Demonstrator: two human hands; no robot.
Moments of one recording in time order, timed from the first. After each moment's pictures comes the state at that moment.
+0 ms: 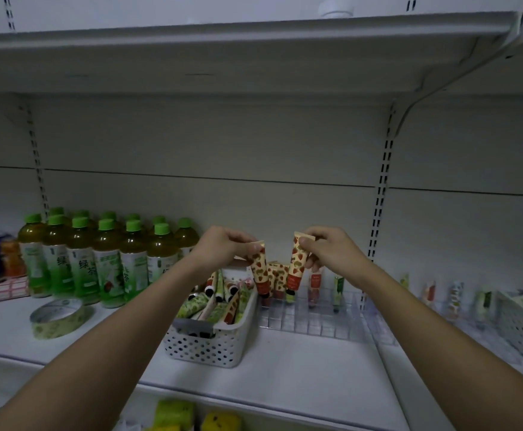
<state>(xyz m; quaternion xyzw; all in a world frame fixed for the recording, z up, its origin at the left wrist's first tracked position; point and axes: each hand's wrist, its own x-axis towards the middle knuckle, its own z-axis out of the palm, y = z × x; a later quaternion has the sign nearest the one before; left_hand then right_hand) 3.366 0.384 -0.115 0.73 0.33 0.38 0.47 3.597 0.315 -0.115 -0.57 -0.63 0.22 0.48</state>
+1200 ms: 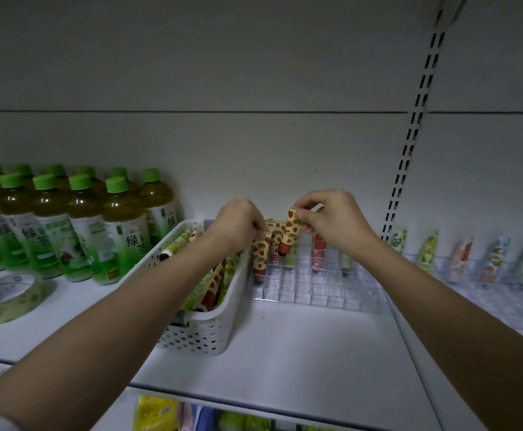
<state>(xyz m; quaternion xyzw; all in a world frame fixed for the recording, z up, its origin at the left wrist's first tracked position) 3.446 0.466 -0.175 0.87 0.43 0.25 0.06 3.626 0.385 -0.169 -0.60 -0.64 0.09 0.47</state>
